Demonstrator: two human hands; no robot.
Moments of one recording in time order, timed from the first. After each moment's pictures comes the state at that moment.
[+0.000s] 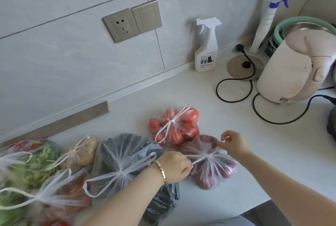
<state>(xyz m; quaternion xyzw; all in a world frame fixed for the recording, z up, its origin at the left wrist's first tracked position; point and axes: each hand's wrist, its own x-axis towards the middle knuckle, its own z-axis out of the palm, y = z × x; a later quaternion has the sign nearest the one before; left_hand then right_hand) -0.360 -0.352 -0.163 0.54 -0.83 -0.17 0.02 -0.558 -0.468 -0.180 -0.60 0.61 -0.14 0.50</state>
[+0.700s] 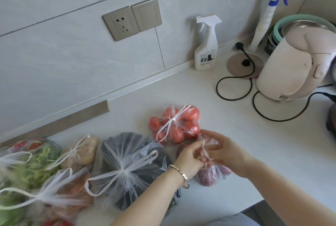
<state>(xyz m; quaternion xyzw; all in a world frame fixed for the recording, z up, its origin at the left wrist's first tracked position) -0.415 -0.359 -0.127 0.62 -0.31 -0.62 0.36 -0.540 -0.424 -0.102 -0.48 0.45 -0.08 0.75</state>
